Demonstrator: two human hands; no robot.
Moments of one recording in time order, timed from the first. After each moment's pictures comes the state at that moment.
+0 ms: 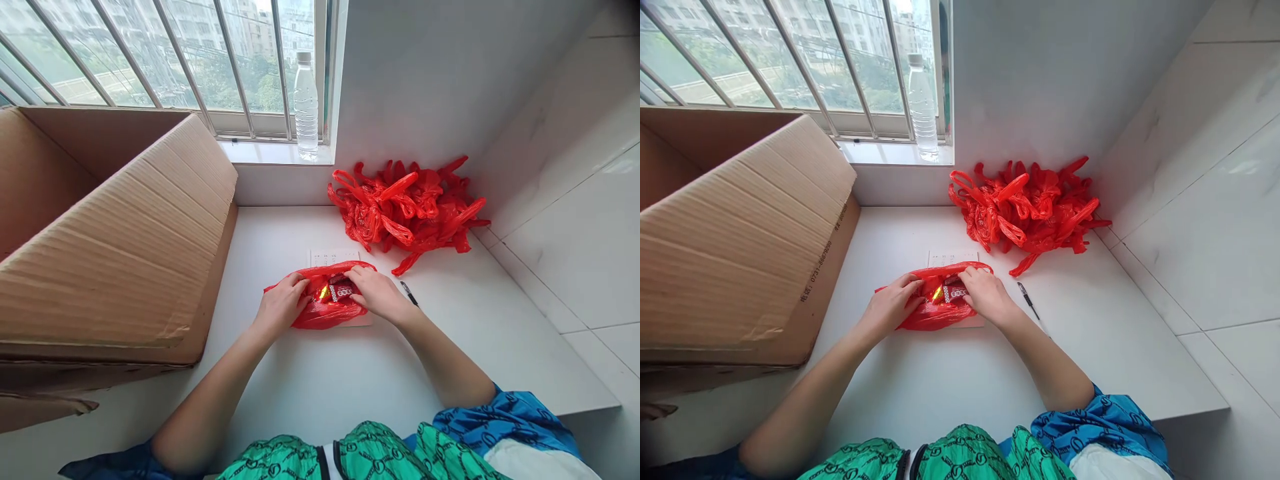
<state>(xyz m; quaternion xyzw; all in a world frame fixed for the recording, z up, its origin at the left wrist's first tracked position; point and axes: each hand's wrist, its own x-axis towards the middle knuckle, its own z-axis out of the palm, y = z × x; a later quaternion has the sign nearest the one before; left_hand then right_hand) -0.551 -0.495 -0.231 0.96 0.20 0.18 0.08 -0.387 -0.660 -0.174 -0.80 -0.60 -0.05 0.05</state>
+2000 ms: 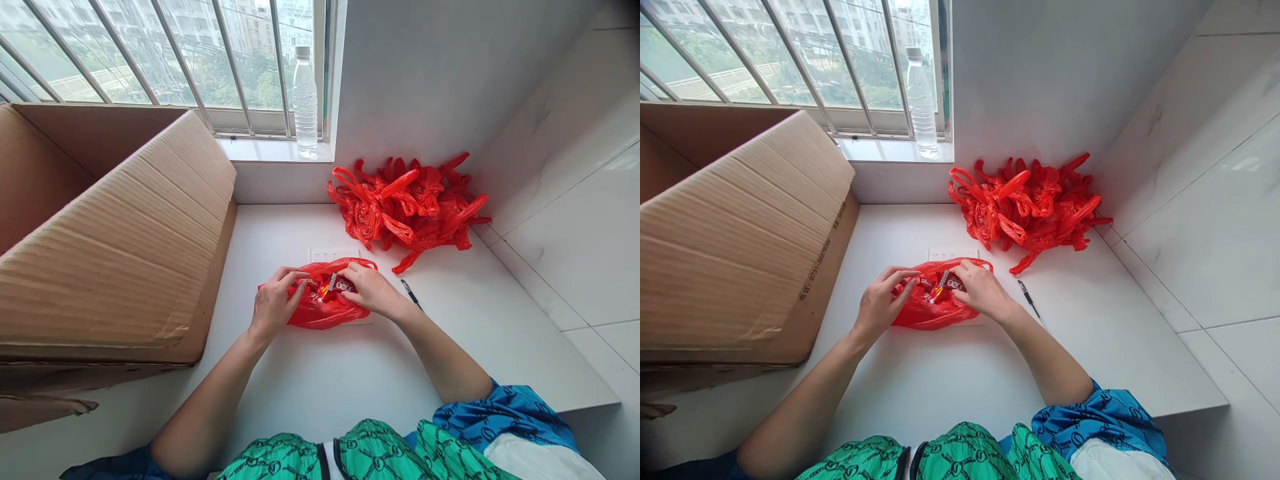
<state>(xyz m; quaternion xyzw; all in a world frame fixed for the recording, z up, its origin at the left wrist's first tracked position) -0.561 -0.497 -0.223 0.89 0.21 0.34 0.24 -0.385 -0.655 -0.173 -0.77 -0.62 -0.02 0.14</state>
